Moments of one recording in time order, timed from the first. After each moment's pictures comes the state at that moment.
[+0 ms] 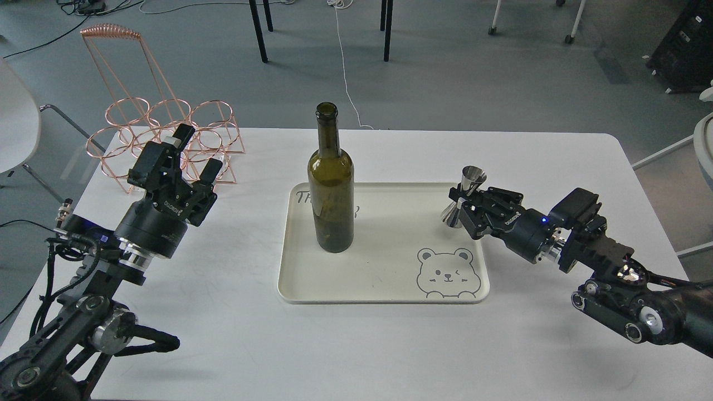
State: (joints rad) left arm -0.07 0.33 -1.22 -1.41 0.93 -0.20 -0.49; right arm 0.64 -0.54 0.31 0.94 -1.67 -0.49 0.49
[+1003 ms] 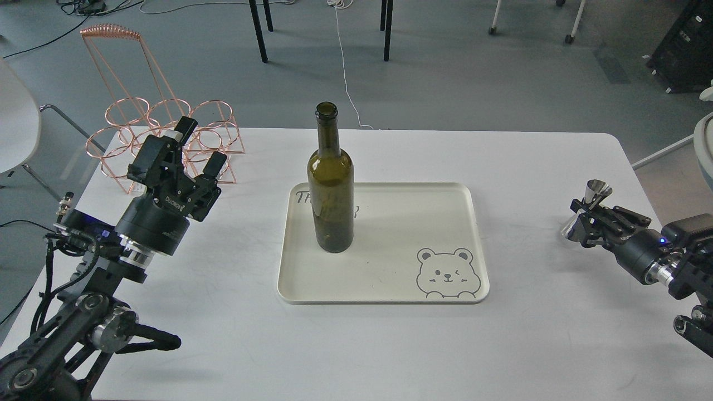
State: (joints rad) left arm -0.07 0.34 -1.22 -1.45 0.93 -0.20 -0.49; right arm 0.51 -0.66 0.32 0.72 -1.56 -0.49 0.49
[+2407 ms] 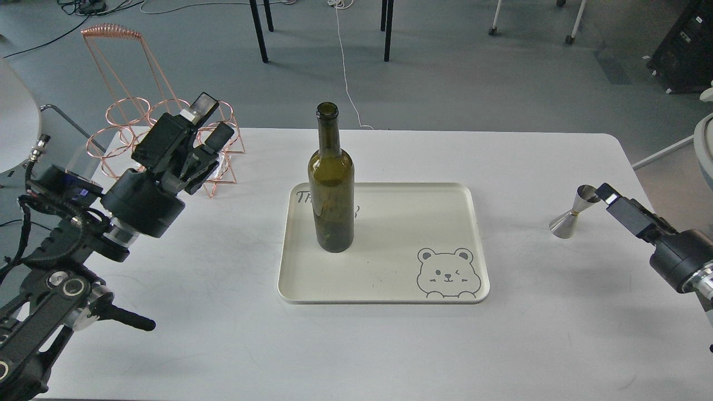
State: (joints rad) left arm -0.18 0.52 -1.21 -1.64 1.27 -0.20 -0.49; right arm 0.47 -1.03 0.26 1.41 -0.74 -0.49 0.49
